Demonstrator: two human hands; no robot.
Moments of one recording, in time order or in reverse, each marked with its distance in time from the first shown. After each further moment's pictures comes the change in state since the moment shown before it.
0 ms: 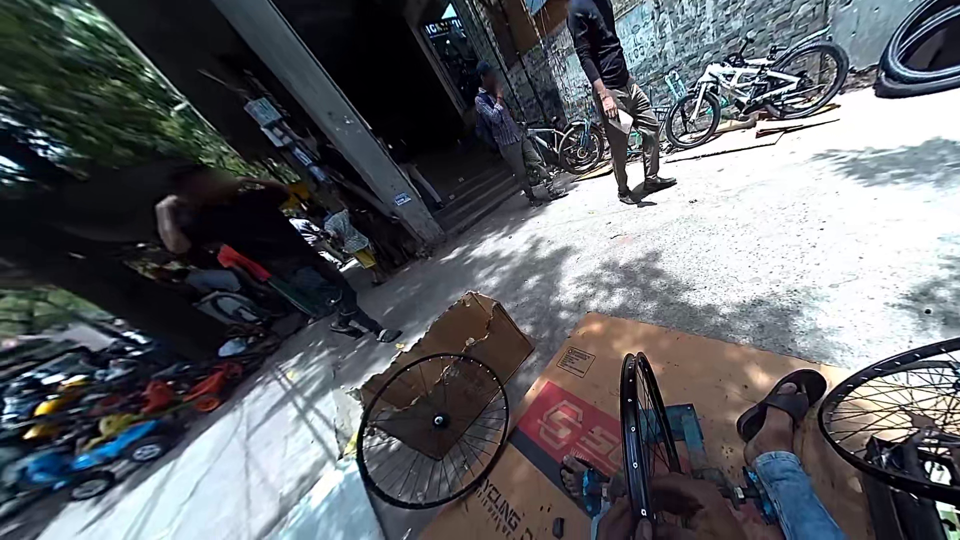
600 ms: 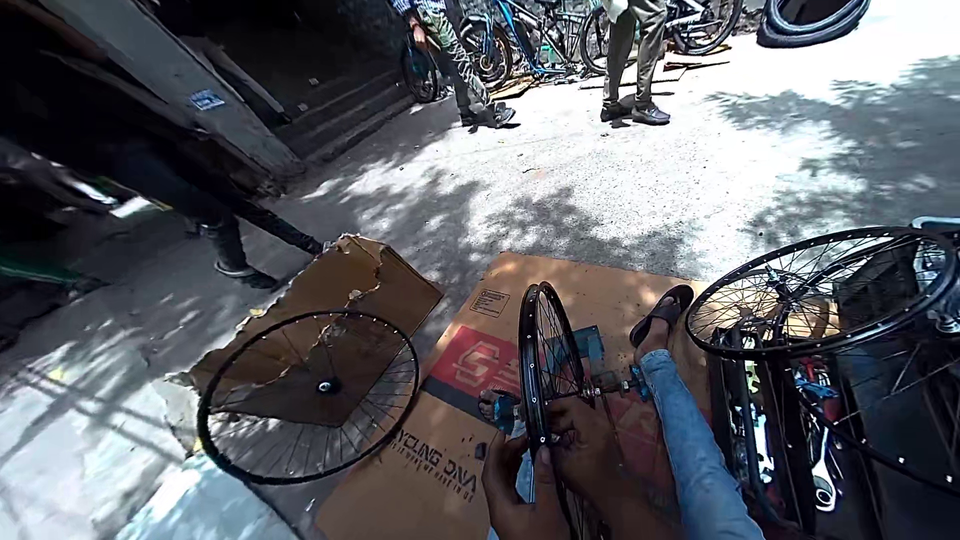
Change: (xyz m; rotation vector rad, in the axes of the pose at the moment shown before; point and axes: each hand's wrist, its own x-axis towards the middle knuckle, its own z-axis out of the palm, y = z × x) left_hand -0.025 -0.007 0.001 0.196 0.128 0.026; right_hand -0.025 0.006 0.042 -0.433 0.380 -0.260
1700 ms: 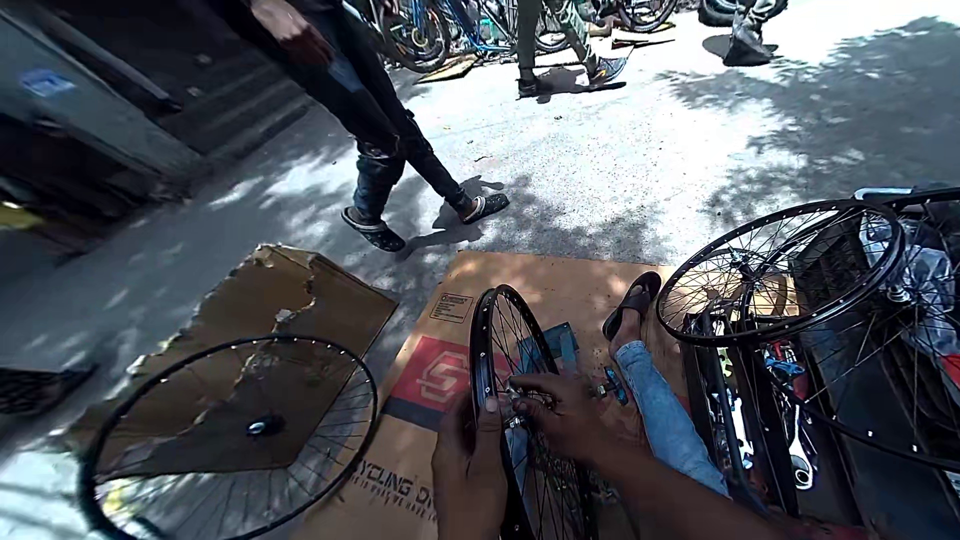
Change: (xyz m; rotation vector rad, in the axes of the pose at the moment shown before) left_hand 0.097 0.043 0.019 0.087 -0.277 -0.245; right_hand 0.059 0.044 -0.020 0.067 -0.241 0.274
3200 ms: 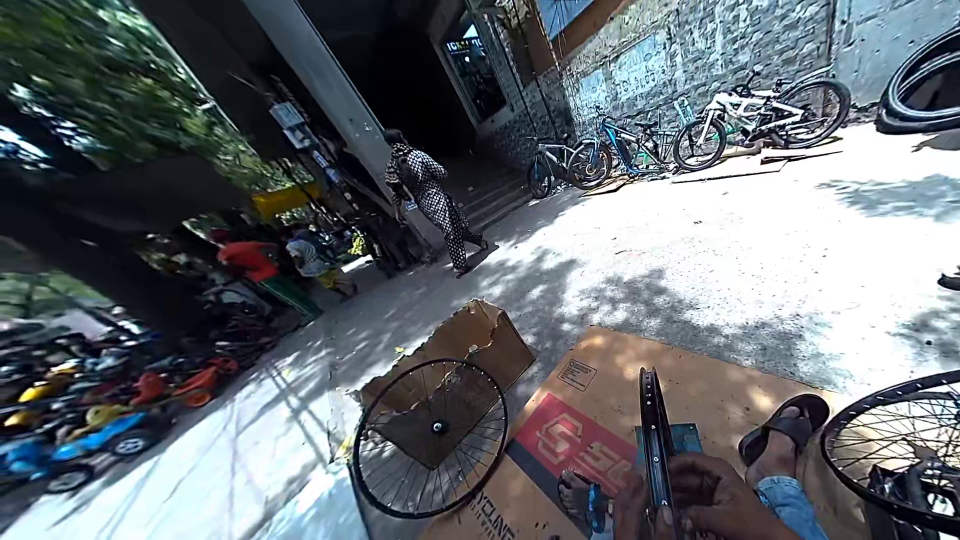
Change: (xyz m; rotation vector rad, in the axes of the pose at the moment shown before) left_hand -0.045 -0.038 0.015 -0.215 0.045 0.166; right_hand 0.013 -0.011 -0.042 0.520 -0.473 0.082
